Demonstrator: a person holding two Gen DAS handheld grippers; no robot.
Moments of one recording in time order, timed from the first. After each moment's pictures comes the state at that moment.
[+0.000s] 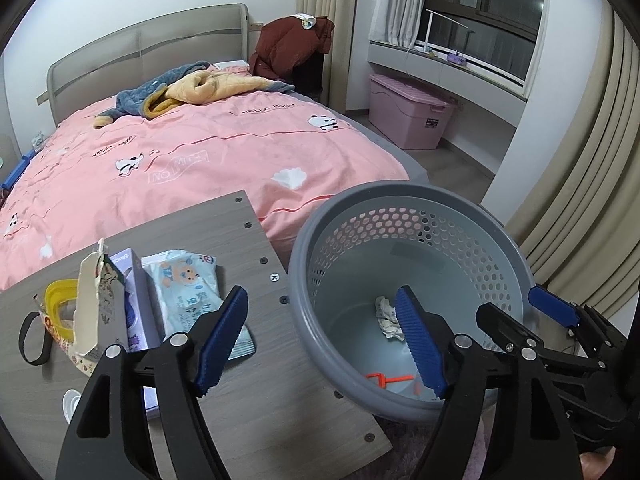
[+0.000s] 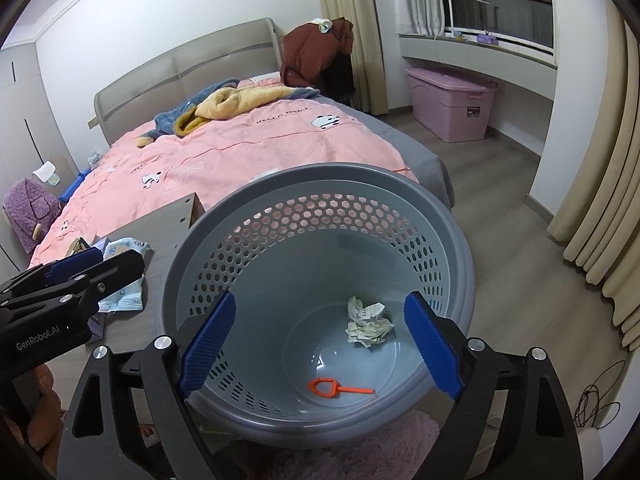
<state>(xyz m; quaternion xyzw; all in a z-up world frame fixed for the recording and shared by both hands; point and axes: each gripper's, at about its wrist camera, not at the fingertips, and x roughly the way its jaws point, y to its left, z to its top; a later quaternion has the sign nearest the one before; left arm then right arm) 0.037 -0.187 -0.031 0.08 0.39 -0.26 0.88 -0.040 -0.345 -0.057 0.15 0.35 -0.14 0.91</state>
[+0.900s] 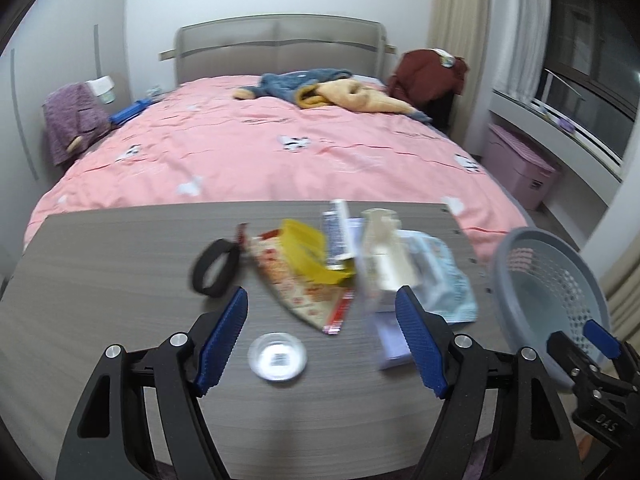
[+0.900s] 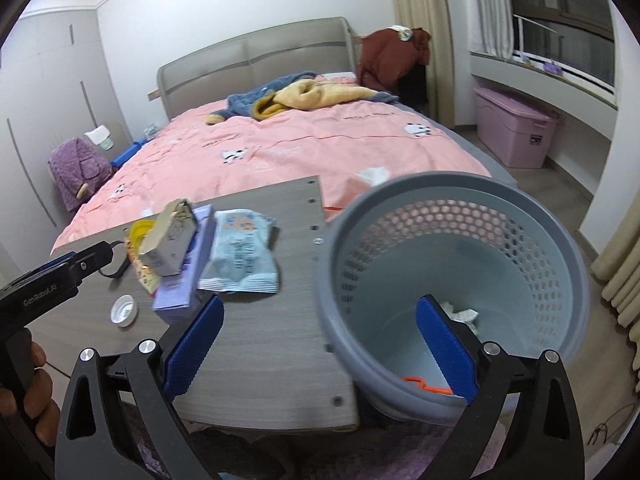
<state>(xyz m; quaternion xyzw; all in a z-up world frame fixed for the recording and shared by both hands) 0.033 0.005 -0.023 0.00 0.37 -0.05 0.93 -0.016 -0.224 -0.043 0.10 0.34 -0.03 0.93</state>
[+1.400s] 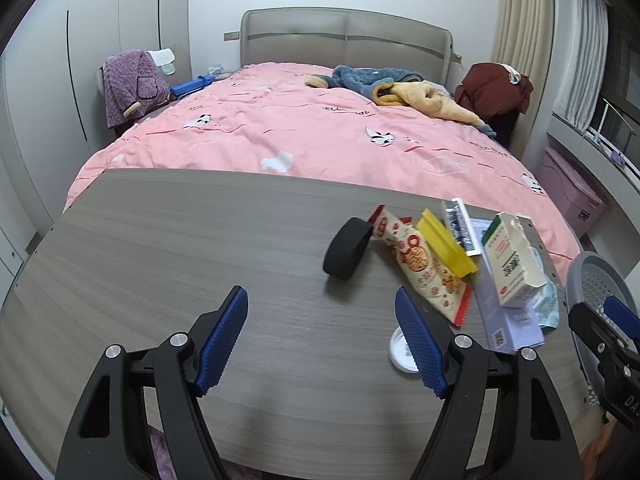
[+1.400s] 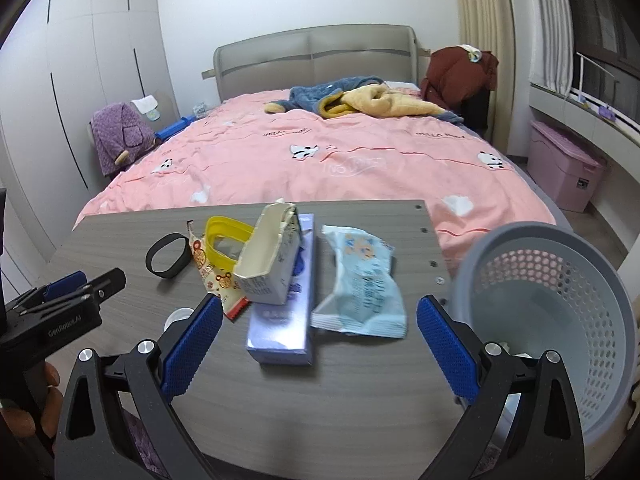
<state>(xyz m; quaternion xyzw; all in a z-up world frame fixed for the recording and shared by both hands) 0.035 0.091 -0.044 -0.04 0.38 0.04 0.92 0.034 -0.134 -0.038 0.04 0.34 0.05 0.94</state>
